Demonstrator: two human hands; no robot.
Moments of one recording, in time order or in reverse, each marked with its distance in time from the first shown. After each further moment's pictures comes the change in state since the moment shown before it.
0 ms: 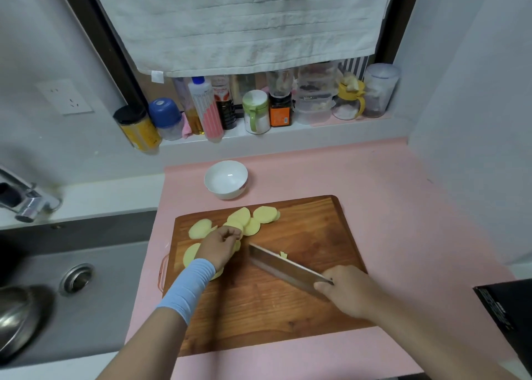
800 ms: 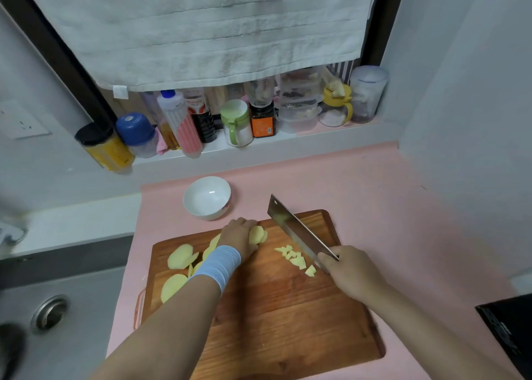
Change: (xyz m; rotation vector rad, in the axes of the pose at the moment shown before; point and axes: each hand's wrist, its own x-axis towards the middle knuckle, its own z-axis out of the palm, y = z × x) left_hand 0.101 0.052 0.063 0.940 -0.164 0.275; right_hand 0.056 0.018 -0.051 0.365 0.261 0.188
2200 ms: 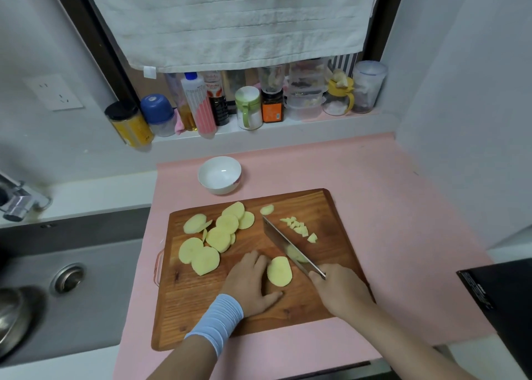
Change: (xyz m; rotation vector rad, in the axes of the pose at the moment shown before) left_hand -0.167 0.007 0.083 -0.113 0.248 0.317; right_hand -0.097 0.005 0.065 -0.267 -0.016 0.043
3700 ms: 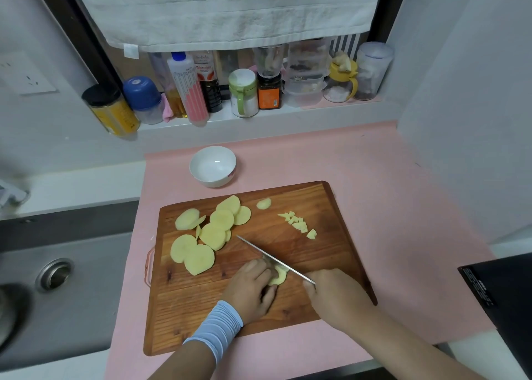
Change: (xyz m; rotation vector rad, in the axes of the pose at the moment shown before) left_hand -0.002 -0.009 0.032 -0.228 0.235 0.274; right_hand -0.005 -0.011 0.000 -0.138 -0.086 -0.178
